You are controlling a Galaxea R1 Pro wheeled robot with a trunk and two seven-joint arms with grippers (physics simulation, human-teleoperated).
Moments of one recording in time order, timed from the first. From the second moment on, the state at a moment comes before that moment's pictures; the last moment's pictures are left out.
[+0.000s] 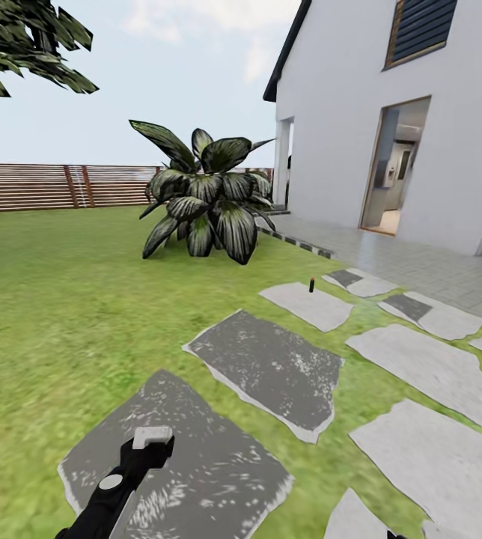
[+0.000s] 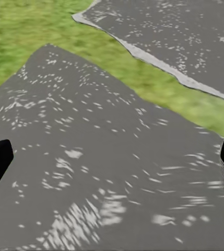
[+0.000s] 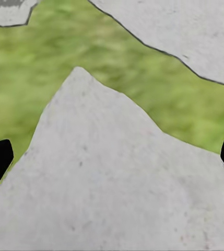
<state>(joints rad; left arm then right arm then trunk) -0.30 -0.01 0.00 -0.86 0.00 0.12 0.00 0.00 -0.02 -0.38 -1.05 0.02 0.32 0.02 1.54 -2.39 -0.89</state>
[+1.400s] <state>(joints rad) -0.30 -0.01 0.00 -0.86 0.00 0.12 0.00 0.00 -0.02 -0.38 -1.05 0.02 0.27 0.02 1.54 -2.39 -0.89</state>
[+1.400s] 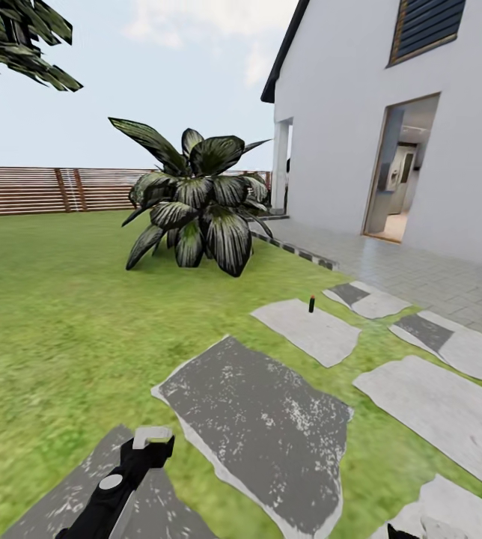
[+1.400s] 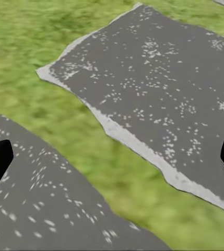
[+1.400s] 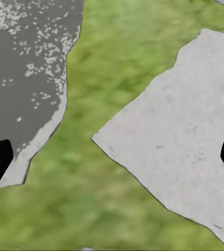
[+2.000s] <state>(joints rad) -0.30 -0.01 0.00 -0.86 0.00 0.12 0.00 0.00 -0.02 -0.38 -1.05 0.02 0.27 0.02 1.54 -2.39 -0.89</state>
